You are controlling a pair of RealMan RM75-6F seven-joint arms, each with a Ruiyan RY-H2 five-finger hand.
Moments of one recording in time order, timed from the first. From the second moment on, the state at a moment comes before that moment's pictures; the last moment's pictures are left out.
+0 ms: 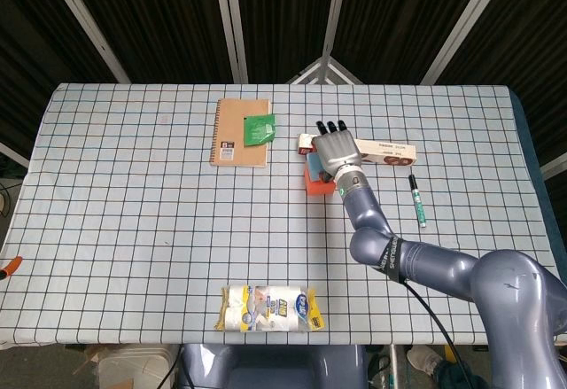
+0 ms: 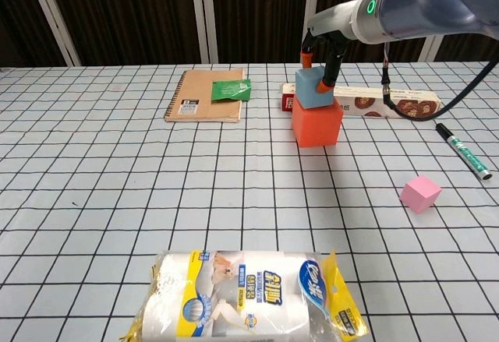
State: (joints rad) left arm -0.05 -1.11 -0.15 -1.61 1.30 1.51 0.05; right arm 1.34 -1.48 0.15 -1.27 -0.13 0.75 -0.77
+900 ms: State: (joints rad) left arm -0.05 -1.11 -0.15 -1.61 1.30 1.51 0.05; right arm 1.35 -1.45 0.12 -1.32 -0.09 0.73 -0.80
